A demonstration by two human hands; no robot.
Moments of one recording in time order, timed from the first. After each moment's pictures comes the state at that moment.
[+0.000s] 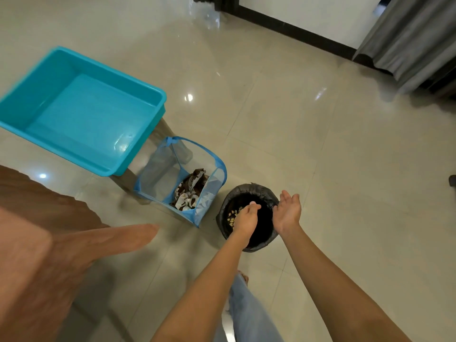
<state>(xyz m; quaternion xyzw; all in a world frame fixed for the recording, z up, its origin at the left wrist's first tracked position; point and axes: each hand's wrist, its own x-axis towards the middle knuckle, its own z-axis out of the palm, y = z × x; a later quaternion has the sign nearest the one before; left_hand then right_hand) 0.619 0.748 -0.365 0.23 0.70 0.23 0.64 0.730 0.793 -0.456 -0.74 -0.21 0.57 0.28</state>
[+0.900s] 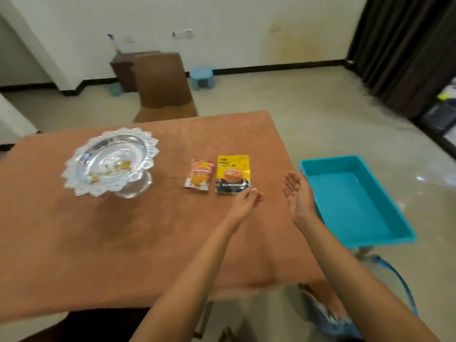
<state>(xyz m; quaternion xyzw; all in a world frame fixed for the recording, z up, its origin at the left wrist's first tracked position) 0.221 0.479 -0.029 0.09 0.72 0.61 0.32 0.264 0.623 -0.028 -0.33 -0.44 0.81 0.19</state>
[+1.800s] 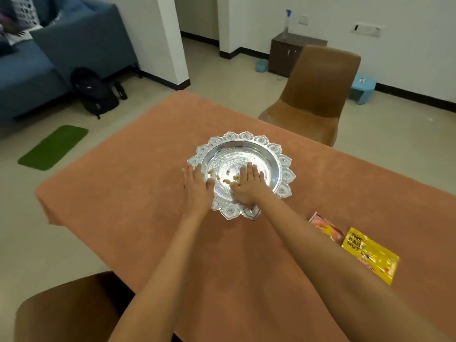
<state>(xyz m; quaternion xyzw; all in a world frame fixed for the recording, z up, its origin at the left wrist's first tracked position) -0.004 0.069 -0.036 -0.27 0.90 0.32 -0.13 -0.105 0.195 -0.049 0.27 -0.93 0.11 -0.23</state>
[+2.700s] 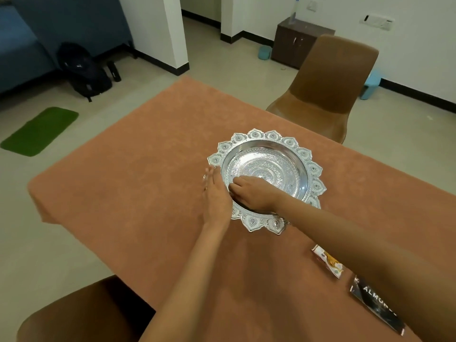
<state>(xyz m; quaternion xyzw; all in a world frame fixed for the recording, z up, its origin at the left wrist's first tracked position) -0.023 0.027 -0.066 -0.28 0.88 0.34 -0.18 -0.127 0.125 -0.070 0.67 -0.73 0.11 0.07</state>
